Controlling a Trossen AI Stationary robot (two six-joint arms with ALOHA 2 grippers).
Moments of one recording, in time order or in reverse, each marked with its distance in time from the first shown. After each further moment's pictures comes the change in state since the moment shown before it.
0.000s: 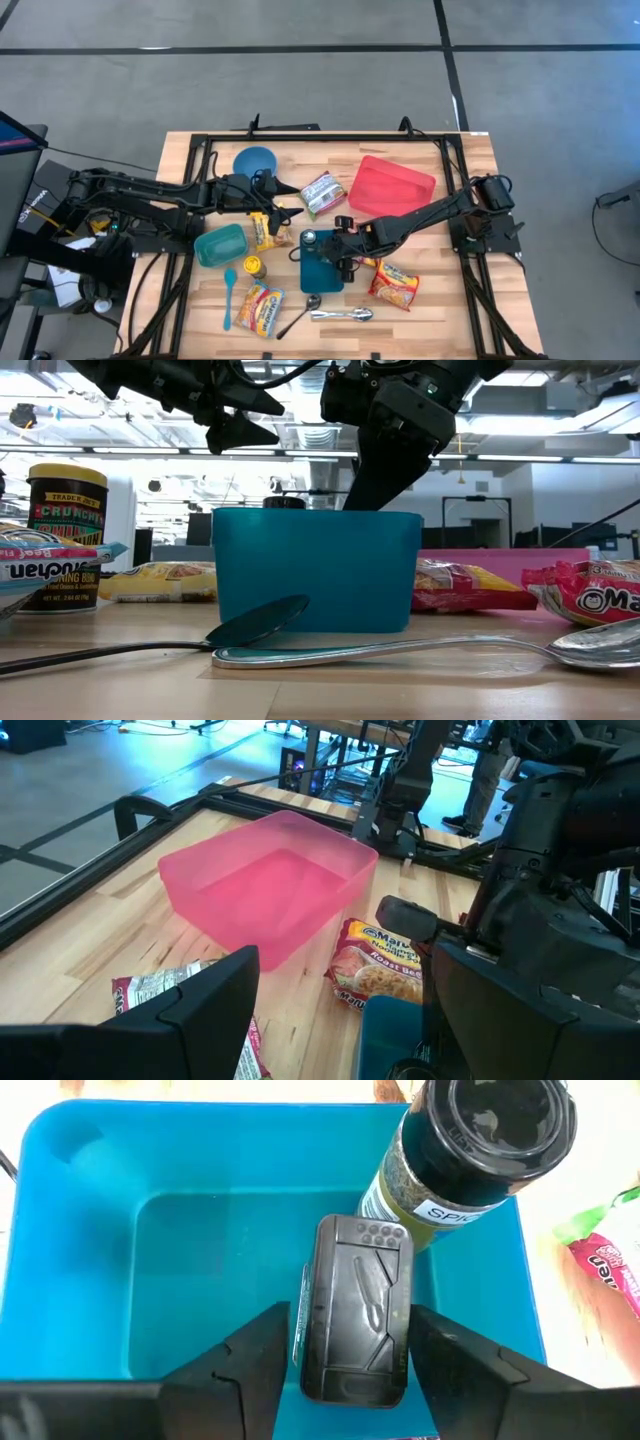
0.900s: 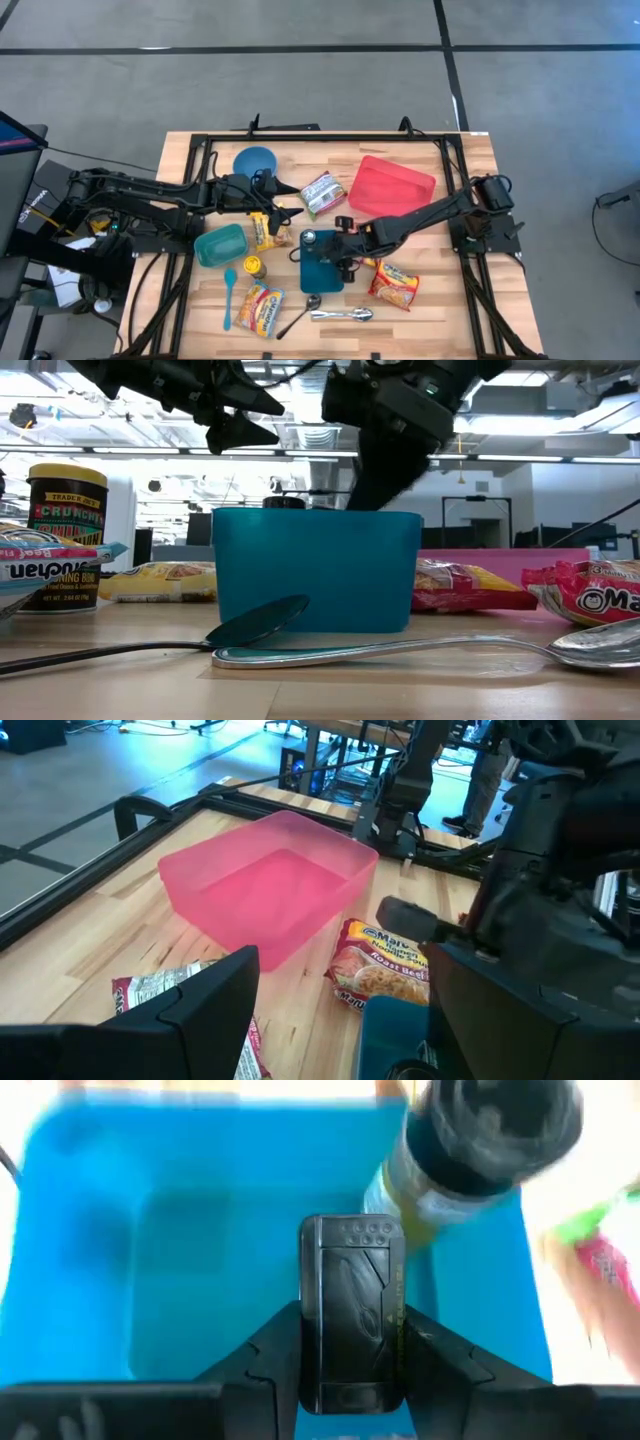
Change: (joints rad) left arm 0.000 0.000 0.000 0.000 0.000 0.000; right arm 0.000 0.000 -0.001 -0.007 -0.001 -0.001
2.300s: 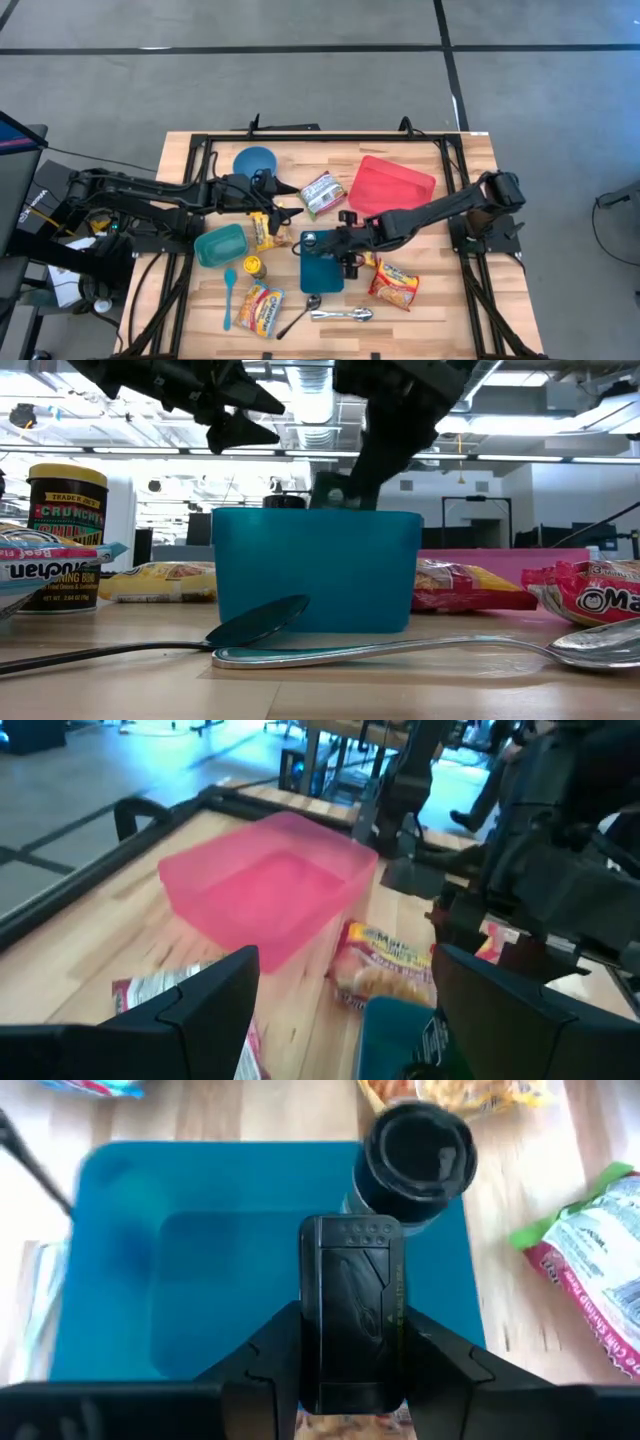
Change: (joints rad) left arm -0.001 0.000 0.001 -0.005 0.000 0.000; right arm -0.014 -0.082 0.000 -0.030 -0.002 0.000
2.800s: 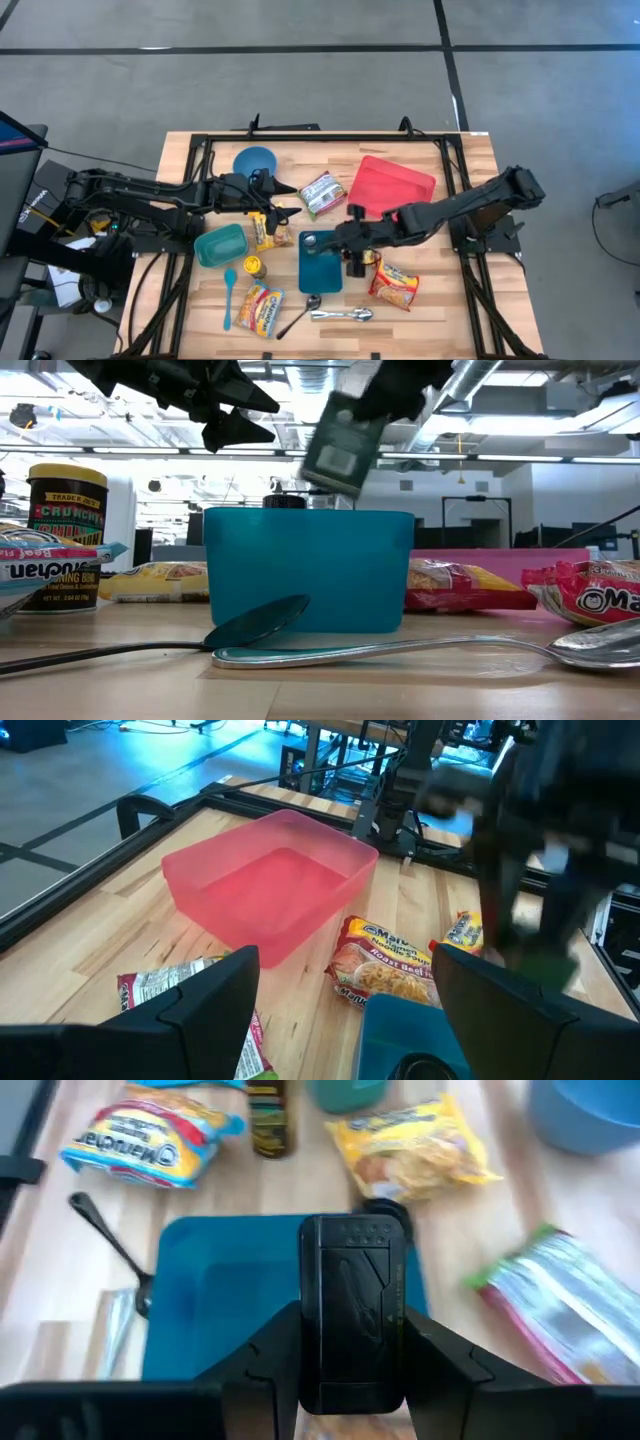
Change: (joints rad) left arm 0.000 -0.032 -0.001 -0.032 0.000 0.000; right arm 0.038 -0.146 0.002 -0.021 0.033 0.015
